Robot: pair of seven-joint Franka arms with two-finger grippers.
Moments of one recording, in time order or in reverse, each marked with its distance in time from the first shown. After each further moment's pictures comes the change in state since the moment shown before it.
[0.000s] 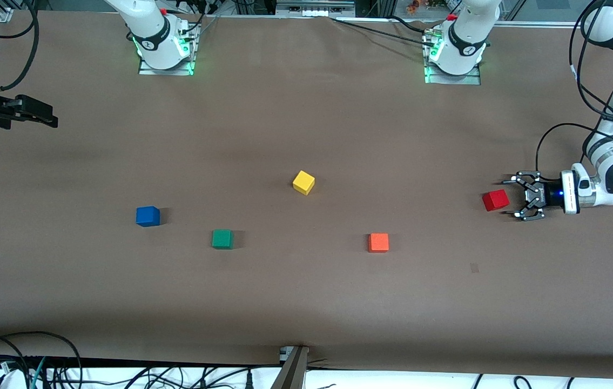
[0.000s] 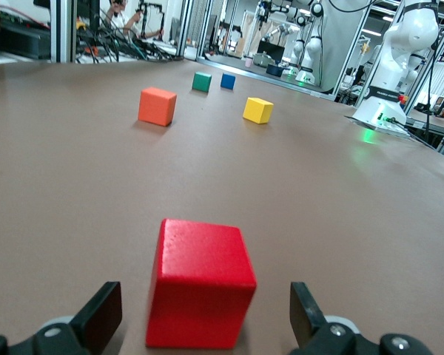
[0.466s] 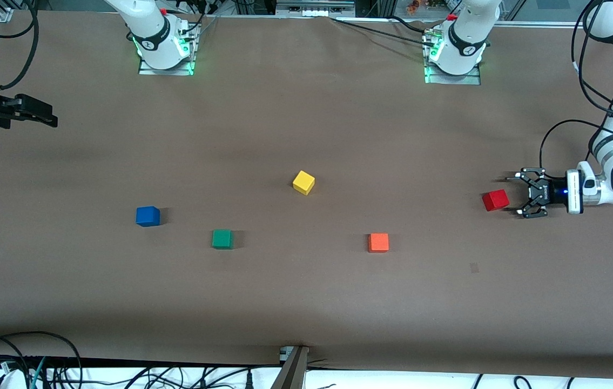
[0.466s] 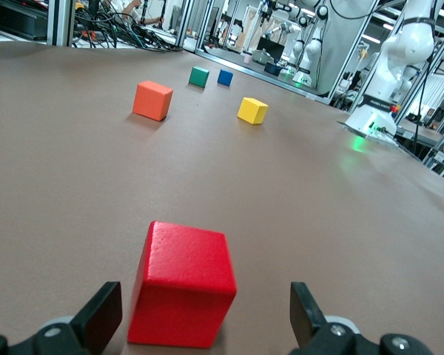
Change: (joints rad) left arm 0.009 -0.025 0.000 -0.004 0.046 -0.018 -0.096; right arm 0.000 -0.002 0.001 0.000 0.000 0.000 0.000
